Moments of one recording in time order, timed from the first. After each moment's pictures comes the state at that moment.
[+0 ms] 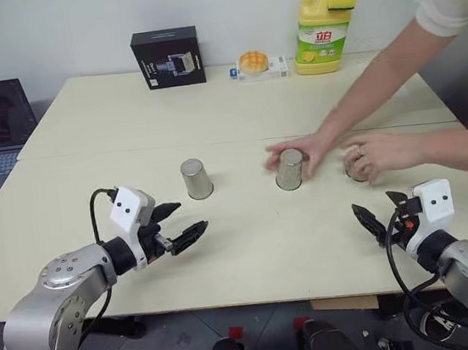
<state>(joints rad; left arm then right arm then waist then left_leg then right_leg) -0.07 0.72 0.22 -0.46 -0.61 0.77 -0.68 0.18 -0.43 -0.25 -0.65 0.45 0.68 0.30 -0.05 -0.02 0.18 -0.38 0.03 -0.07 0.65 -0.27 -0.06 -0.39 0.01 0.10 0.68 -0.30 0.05</state>
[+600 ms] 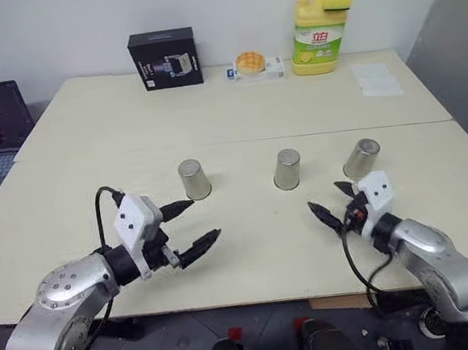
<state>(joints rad) 0.07 0.71 0.21 -0.62 -0.58 0.54 -0.79 -0.17 -0.34 0.03 -0.20 0.26 0.42 0.41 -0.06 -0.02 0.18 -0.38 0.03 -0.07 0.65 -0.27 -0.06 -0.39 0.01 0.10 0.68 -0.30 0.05</state>
